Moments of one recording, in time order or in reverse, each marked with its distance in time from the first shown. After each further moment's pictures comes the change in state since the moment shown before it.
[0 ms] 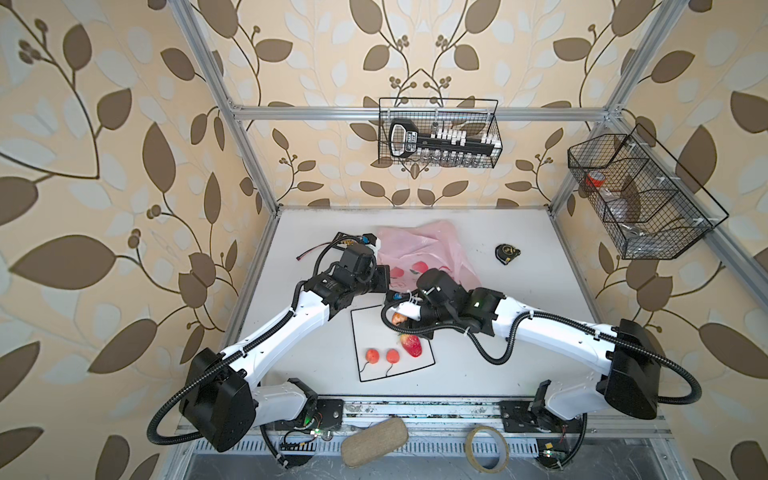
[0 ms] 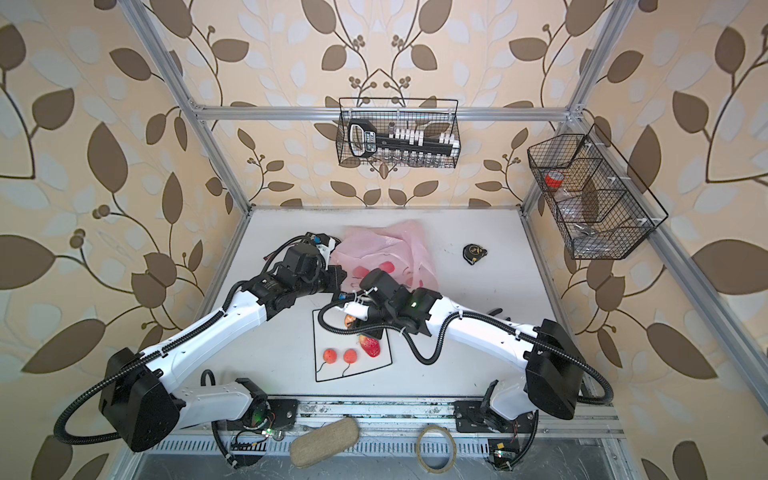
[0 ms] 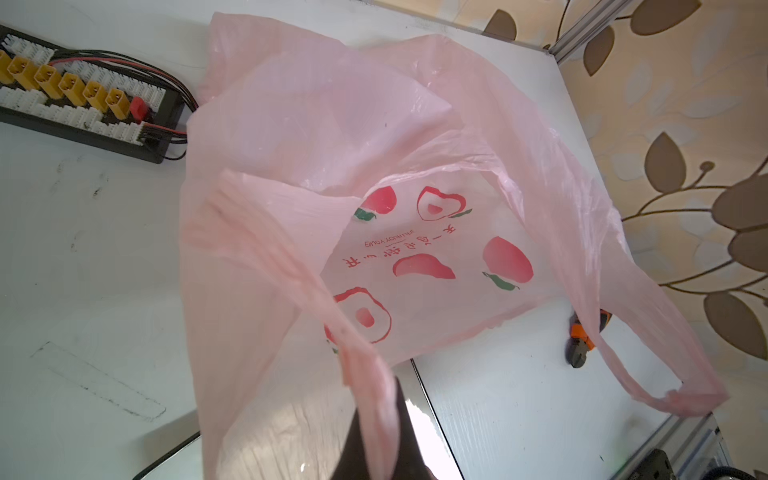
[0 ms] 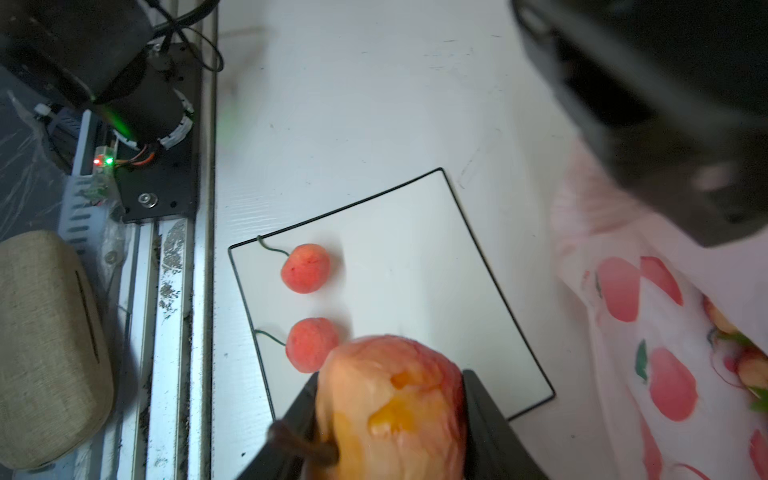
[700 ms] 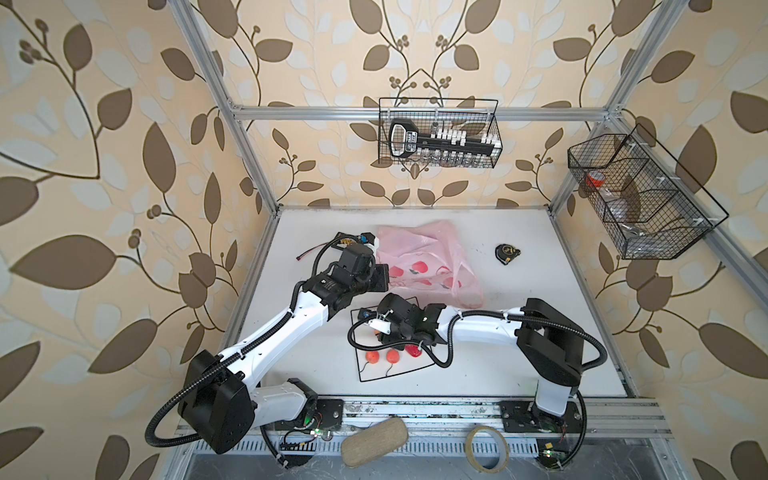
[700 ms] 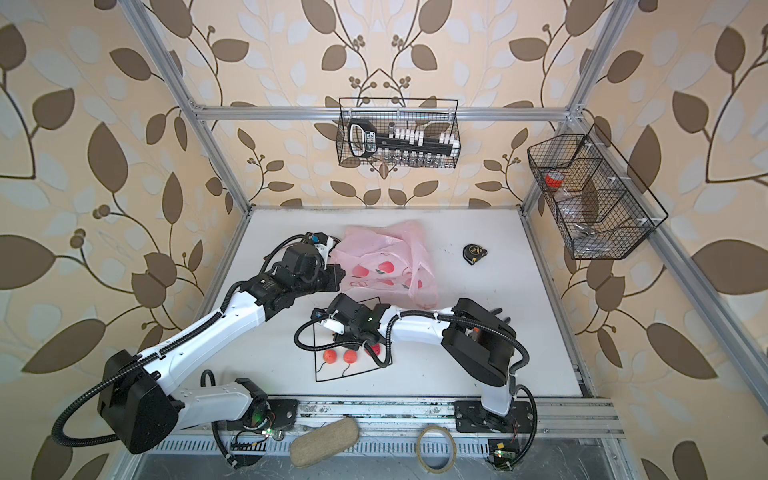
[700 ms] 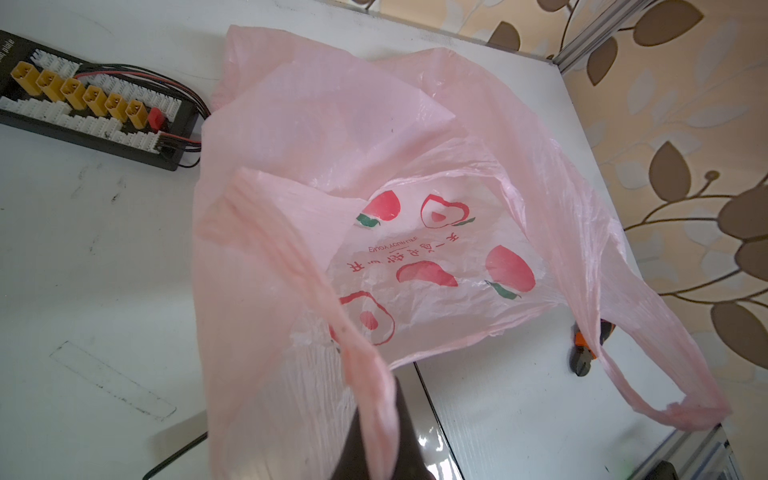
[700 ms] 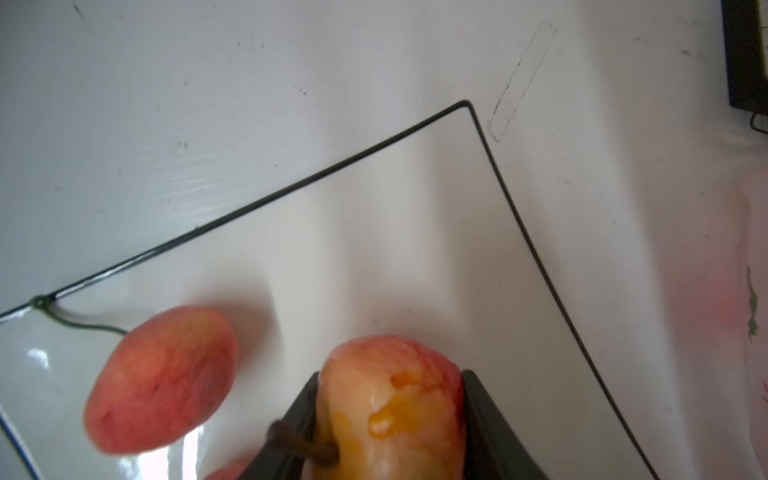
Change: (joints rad) left arm 0.000 -0.011 0.003 -0.005 -0.023 -0.002; right arm 0.086 0.404 0.099 0.181 0.250 0.099
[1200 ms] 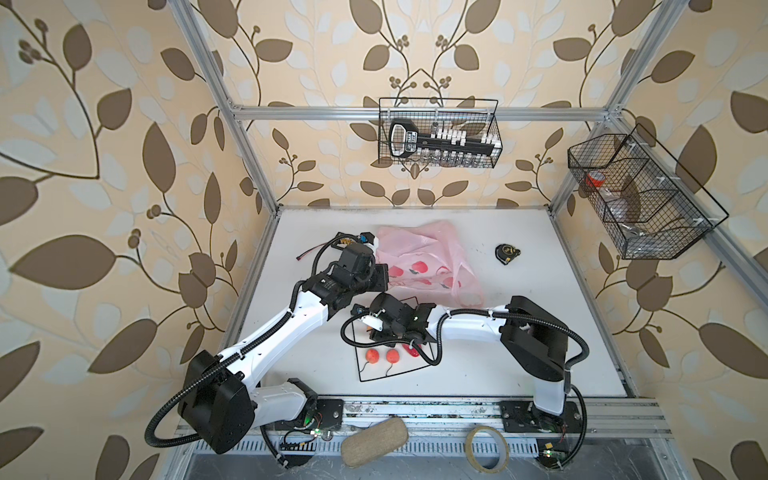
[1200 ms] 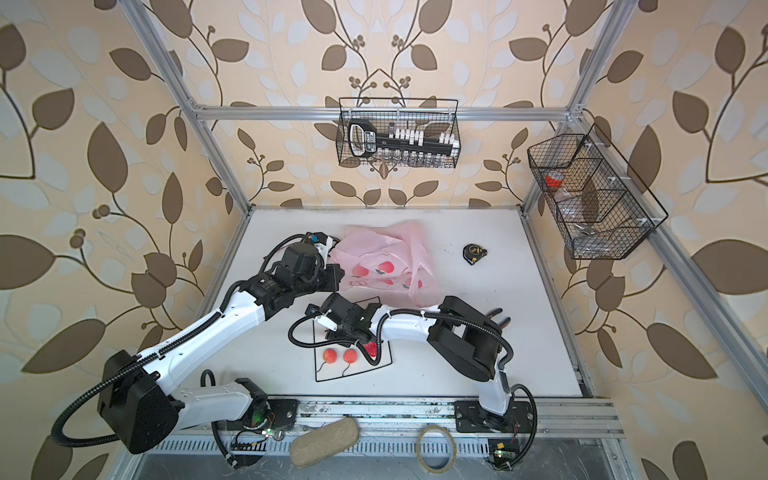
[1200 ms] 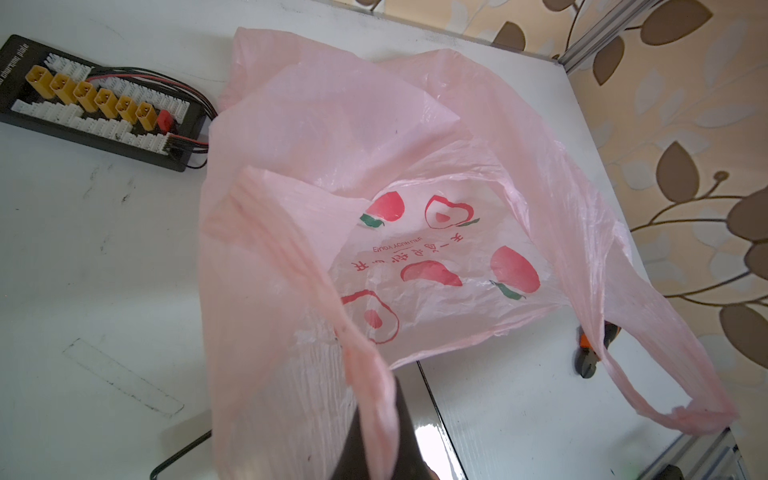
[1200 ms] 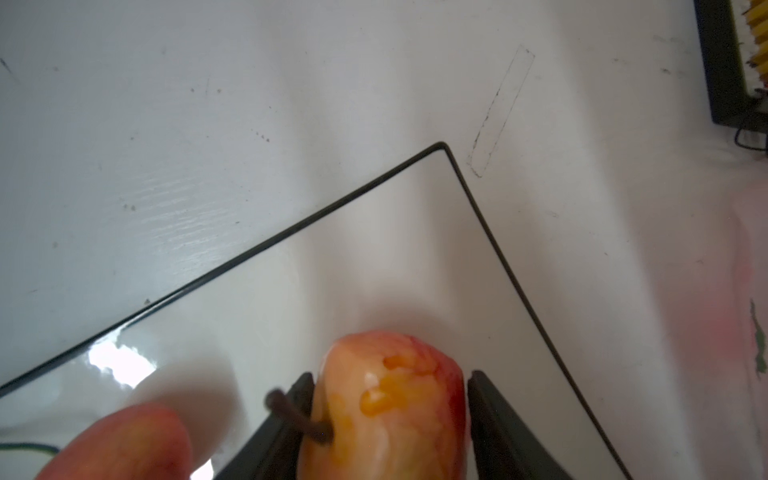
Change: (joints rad) left arm 0.000 0.000 0.006 -0.013 -0.017 0.004; right arm 0.005 0.063 0.040 0.047 0.034 0.045
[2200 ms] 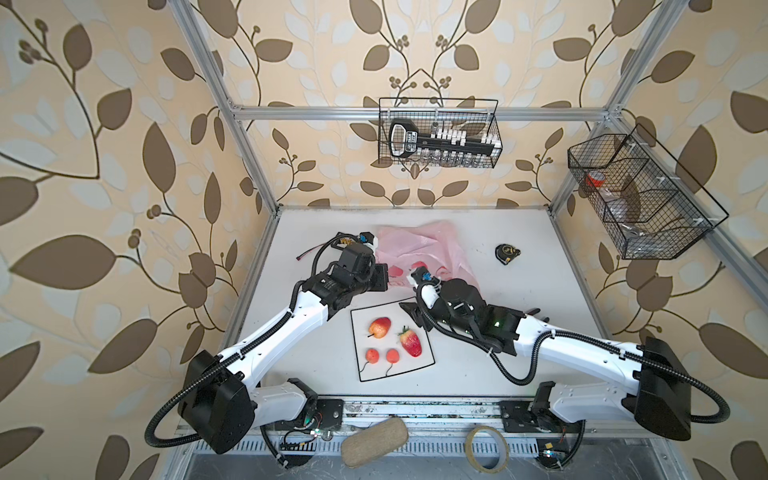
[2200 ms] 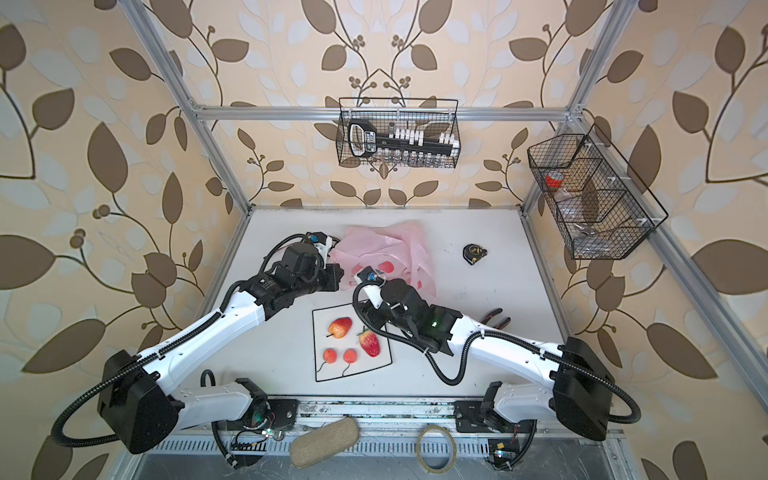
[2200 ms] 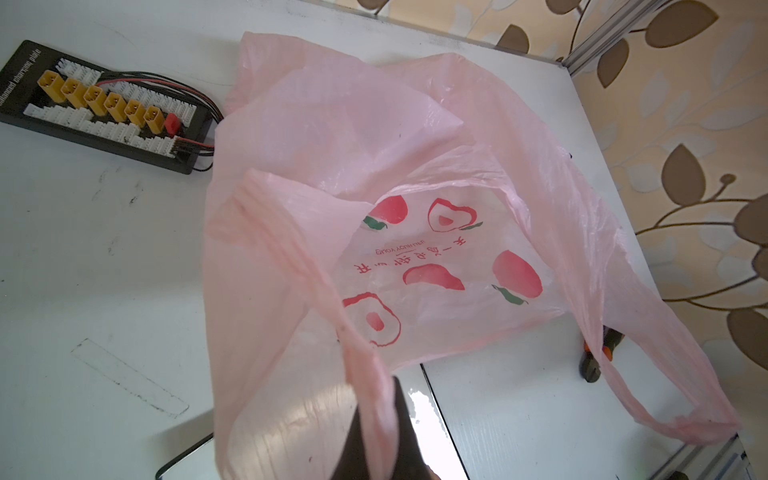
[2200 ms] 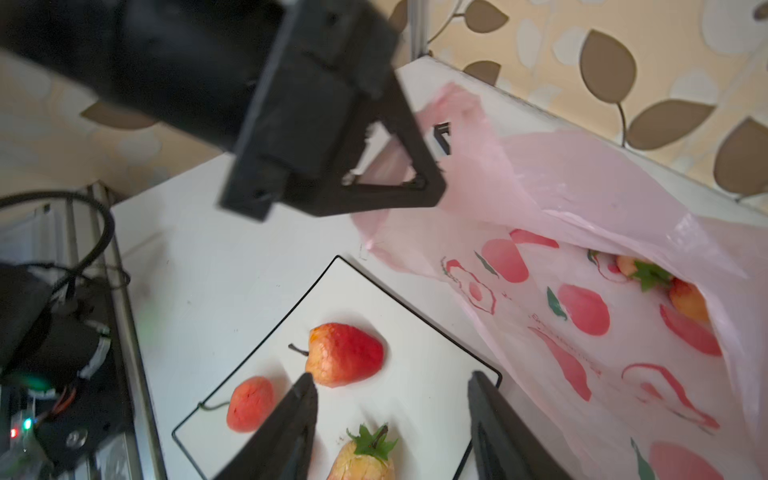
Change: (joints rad) left arm 0.000 0.000 0.000 0.002 -0.007 0.001; right arm -0.135 -0.643 -0.359 0.169 0.027 0.379
